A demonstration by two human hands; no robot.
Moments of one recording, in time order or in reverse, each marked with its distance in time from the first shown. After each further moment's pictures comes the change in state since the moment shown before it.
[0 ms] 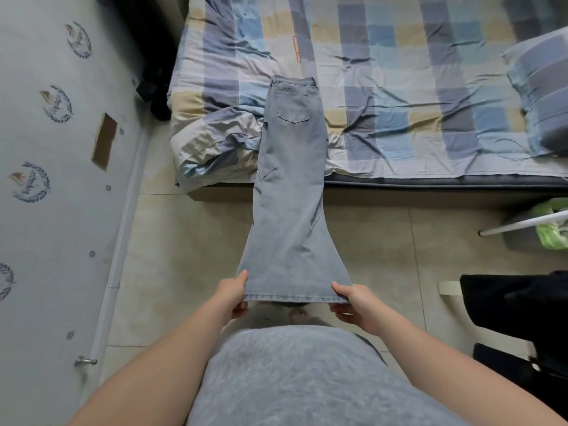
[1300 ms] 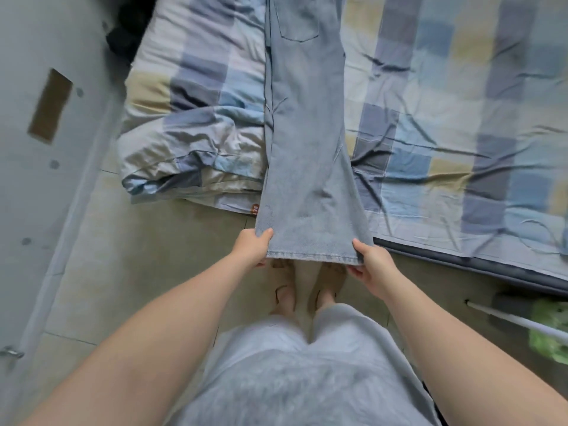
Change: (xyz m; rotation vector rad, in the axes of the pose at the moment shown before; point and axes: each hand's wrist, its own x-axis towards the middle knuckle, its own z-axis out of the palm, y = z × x) left_hand 0.138 0.310 0.177 0.037 0.025 0.184; right_hand 0.188 -0.343 -0.131 0.126 0.134 -0.079
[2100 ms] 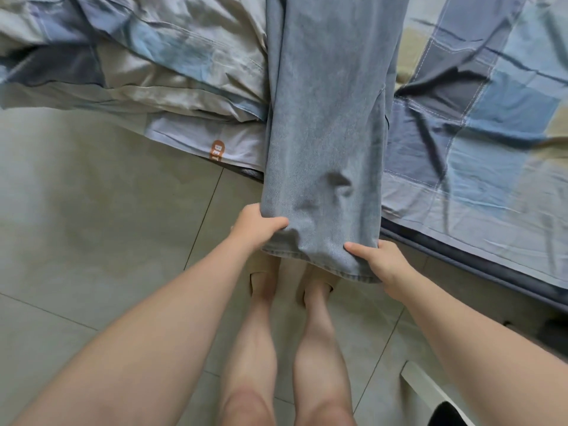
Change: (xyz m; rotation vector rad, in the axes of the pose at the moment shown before) left_hand 0.226 -0.108 0.152 0.037 0.030 -0.044; right_hand 0.288 0.084 -0.048 -0.487 -0.190 -0.011
